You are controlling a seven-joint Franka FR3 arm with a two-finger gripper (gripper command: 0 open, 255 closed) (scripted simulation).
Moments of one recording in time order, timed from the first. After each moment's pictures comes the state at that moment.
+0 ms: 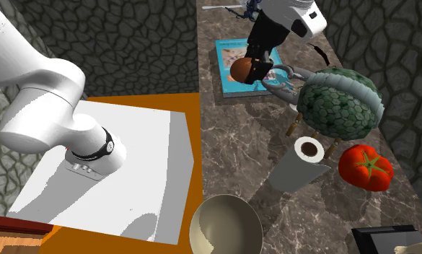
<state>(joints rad) 0.10 0.02 0.21 -1.84 0.09 1.65 0.15</state>
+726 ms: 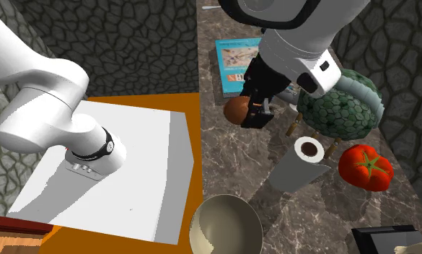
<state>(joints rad) -0.02 -0.07 0.08 -1.93 0.04 1.64 -0.09</state>
